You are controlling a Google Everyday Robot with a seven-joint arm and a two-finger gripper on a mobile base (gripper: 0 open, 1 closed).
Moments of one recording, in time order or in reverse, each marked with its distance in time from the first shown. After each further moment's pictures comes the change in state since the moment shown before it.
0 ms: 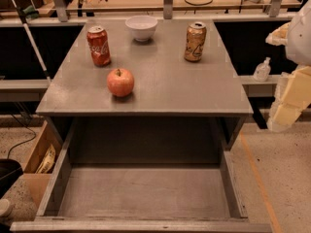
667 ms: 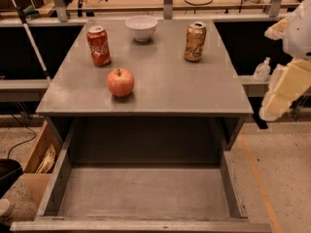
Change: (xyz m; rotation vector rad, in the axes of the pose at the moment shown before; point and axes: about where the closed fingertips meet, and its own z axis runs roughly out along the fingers) arm -0.002 -0.019 0.005 0.031 -0.055 0.036
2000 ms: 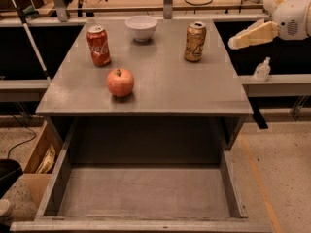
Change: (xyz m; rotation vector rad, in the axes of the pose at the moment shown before) arm -0.025 -0.214 0.062 0.218 -0.790 0.336
